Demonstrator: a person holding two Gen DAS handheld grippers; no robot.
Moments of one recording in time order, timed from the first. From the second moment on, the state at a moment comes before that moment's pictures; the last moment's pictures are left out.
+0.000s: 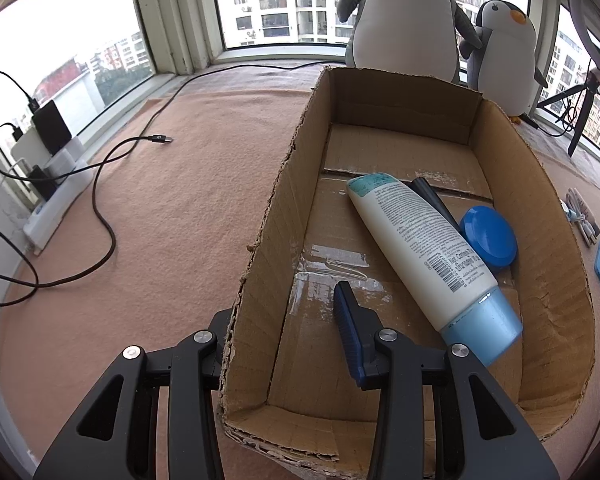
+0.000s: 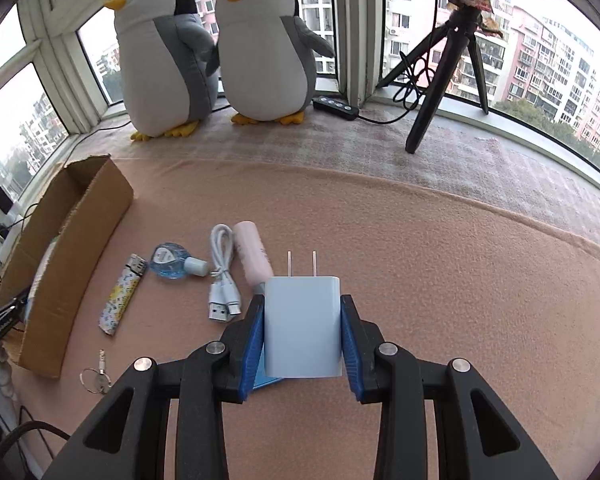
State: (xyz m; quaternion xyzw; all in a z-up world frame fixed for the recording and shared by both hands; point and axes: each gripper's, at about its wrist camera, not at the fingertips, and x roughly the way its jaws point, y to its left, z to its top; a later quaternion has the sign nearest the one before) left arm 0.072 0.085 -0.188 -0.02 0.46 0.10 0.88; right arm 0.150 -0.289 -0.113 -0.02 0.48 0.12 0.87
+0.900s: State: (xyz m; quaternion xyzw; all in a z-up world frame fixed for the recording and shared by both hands) left arm 0.072 0.084 -0.188 -0.03 0.45 0.10 0.89; right arm 0.134 -0.073 -0.071 -0.07 0.43 0.28 0.86
